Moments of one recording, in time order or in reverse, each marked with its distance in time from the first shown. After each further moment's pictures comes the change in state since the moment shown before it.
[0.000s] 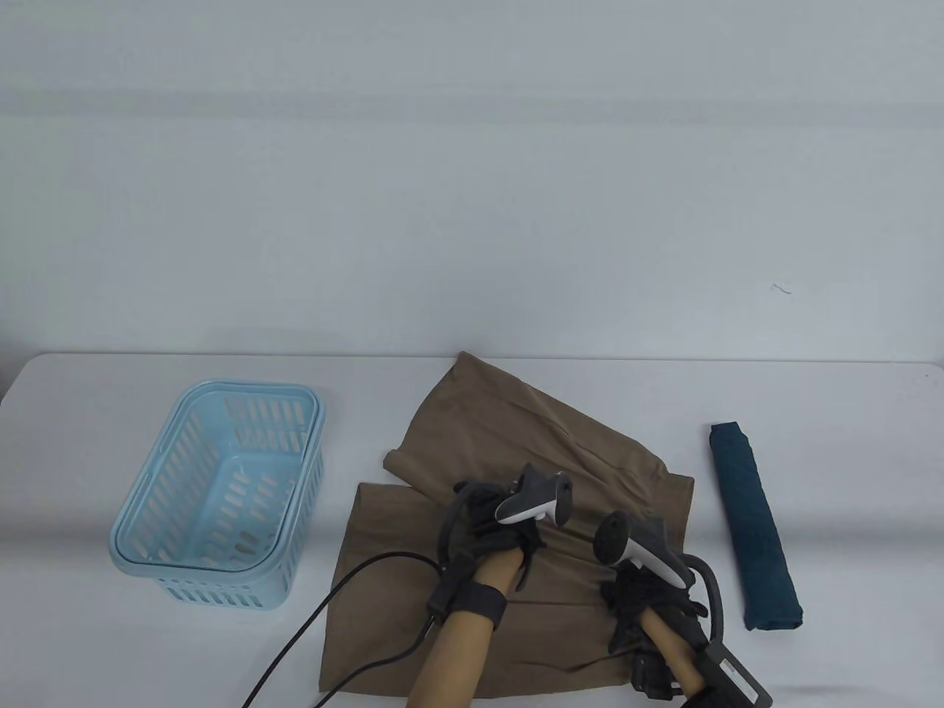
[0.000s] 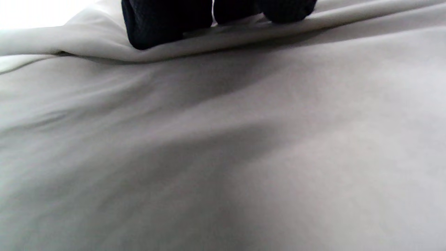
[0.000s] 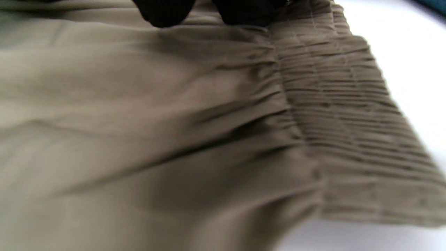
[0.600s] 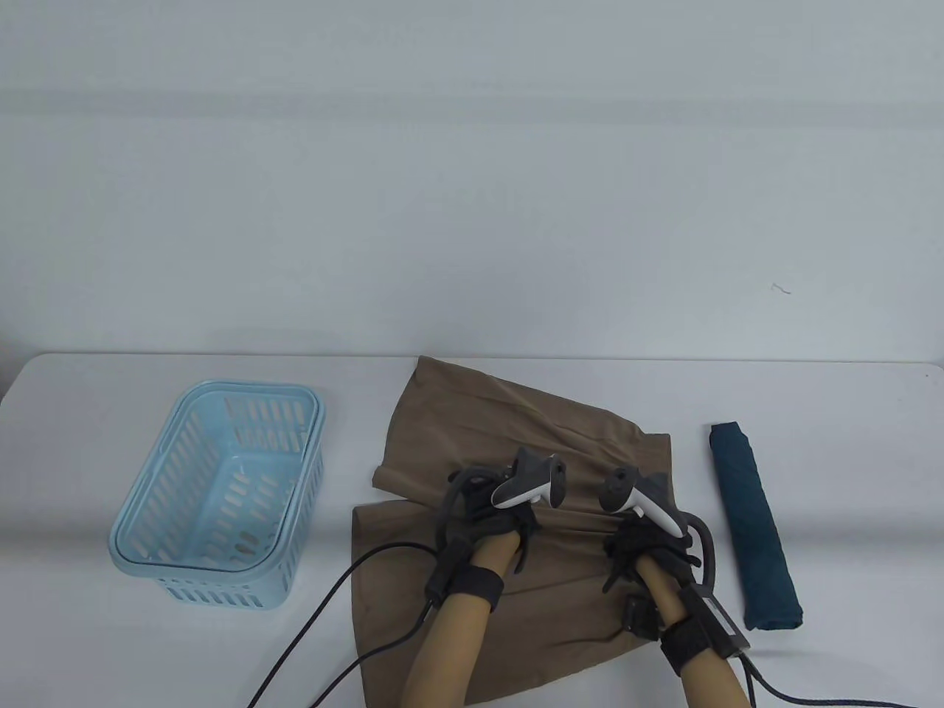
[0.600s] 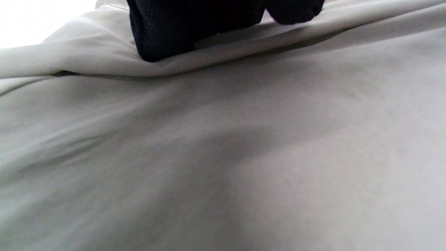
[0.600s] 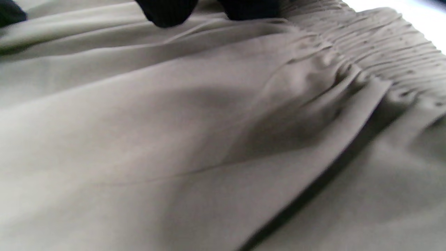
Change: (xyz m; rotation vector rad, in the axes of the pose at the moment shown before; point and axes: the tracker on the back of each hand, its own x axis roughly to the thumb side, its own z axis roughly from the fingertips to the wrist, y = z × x) left_hand -0.011 0.011 -0.017 0.020 0.031 0.027; right_hand -0.002 -0.033 -0.050 0.001 0.045 -0.097
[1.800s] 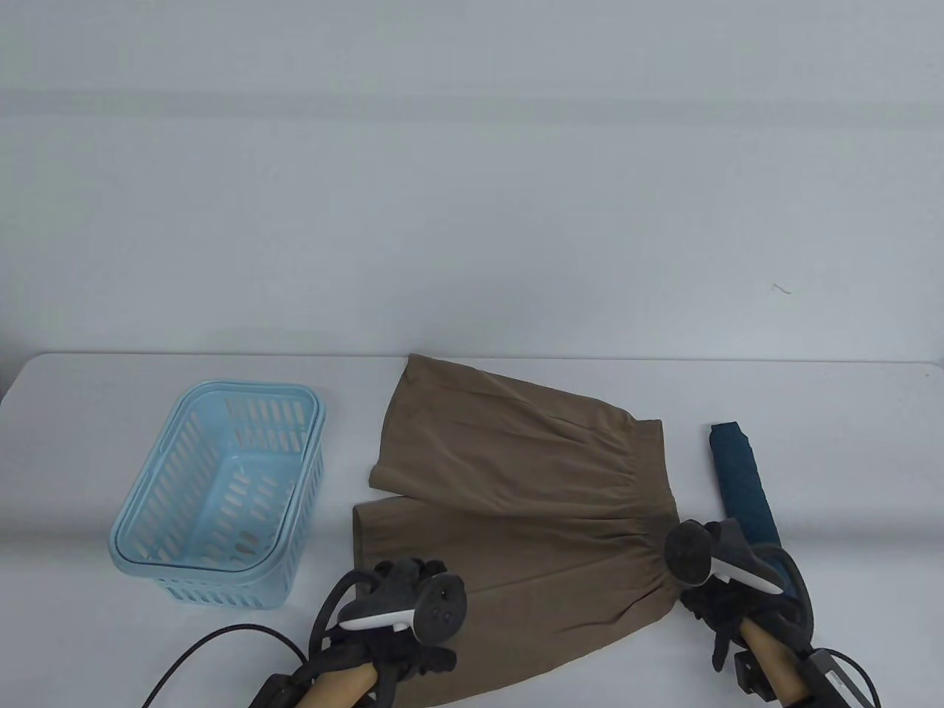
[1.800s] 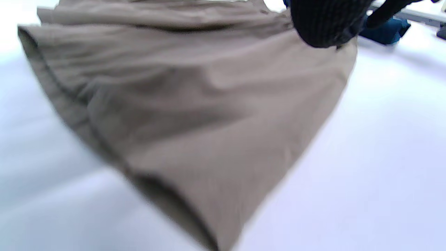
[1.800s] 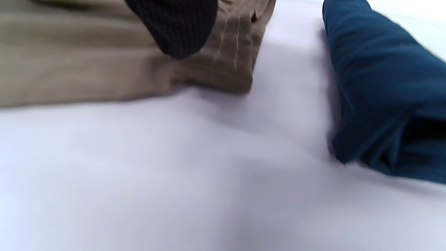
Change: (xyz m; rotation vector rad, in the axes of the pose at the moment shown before) left_hand -0.091 -0.070 0.203 -0.002 -0.447 0.064; right_hand -0.083 0.015 0.062 -0.134 -0.268 0.366
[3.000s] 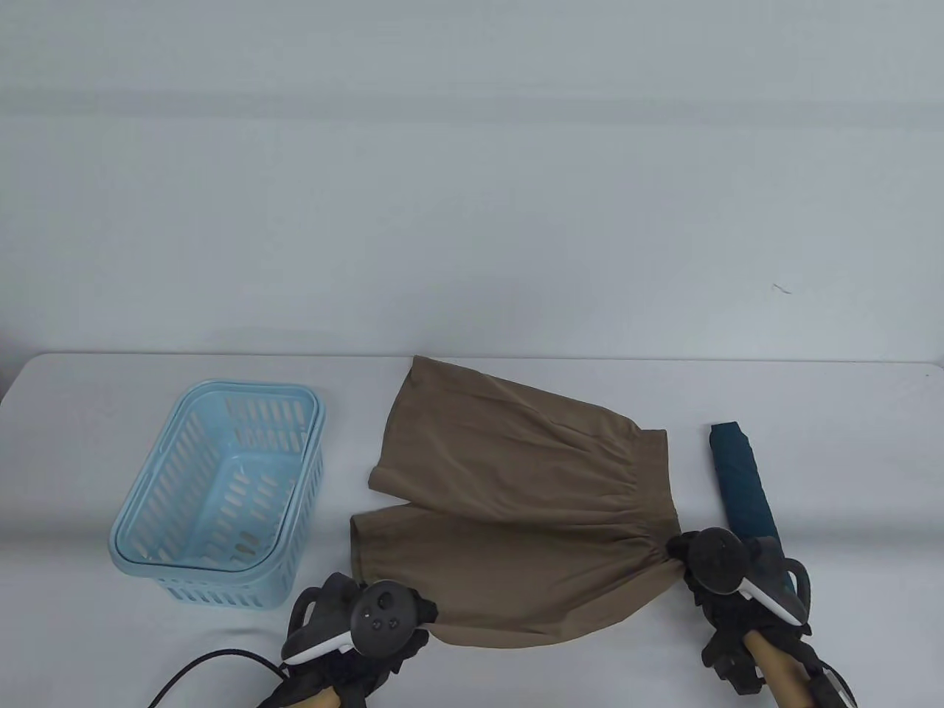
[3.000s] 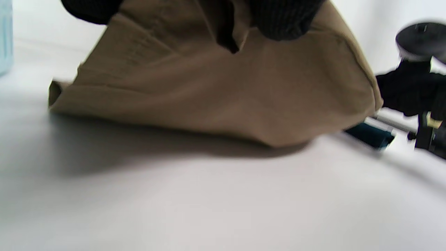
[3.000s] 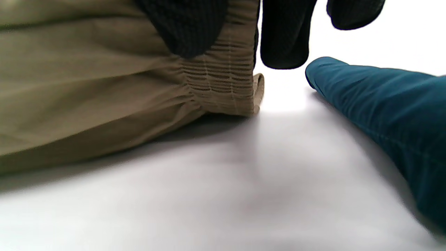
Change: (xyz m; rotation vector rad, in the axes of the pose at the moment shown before) left_hand -0.022 0.025 0.047 0.396 0.025 0.216; right_hand -0.017 -0.014 0.023 -0.413 -0.005 -0.283
